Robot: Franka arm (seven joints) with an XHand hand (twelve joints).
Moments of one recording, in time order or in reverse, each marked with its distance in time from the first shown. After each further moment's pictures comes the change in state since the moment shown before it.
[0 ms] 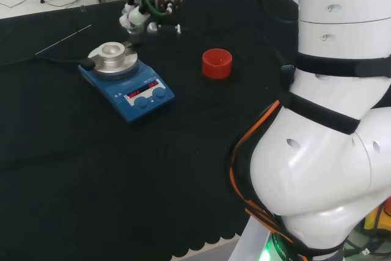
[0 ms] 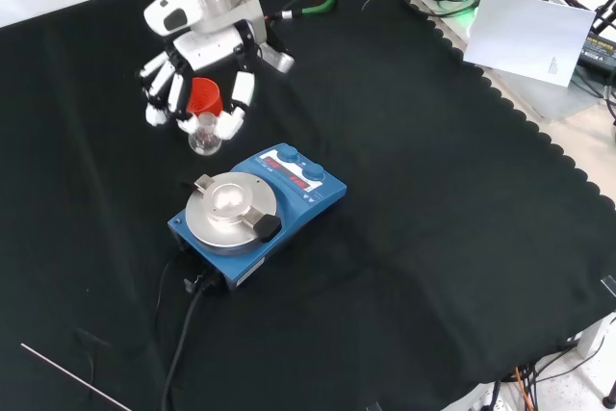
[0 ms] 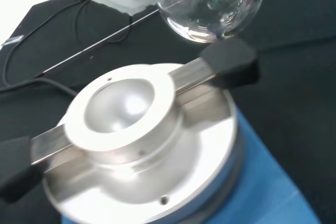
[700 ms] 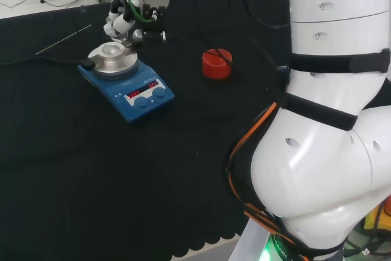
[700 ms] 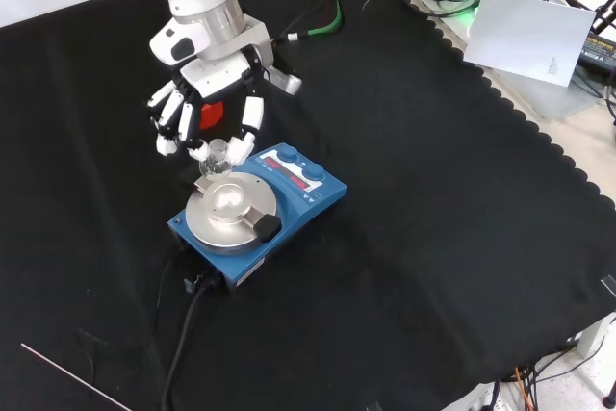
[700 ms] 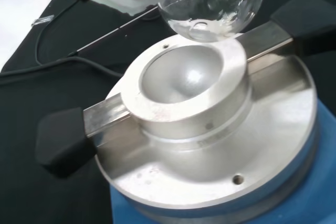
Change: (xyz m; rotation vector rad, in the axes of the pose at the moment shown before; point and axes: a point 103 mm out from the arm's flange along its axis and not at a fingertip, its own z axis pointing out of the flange) arm 0.028 0.008 0.025 0.029 0.026 -0.042
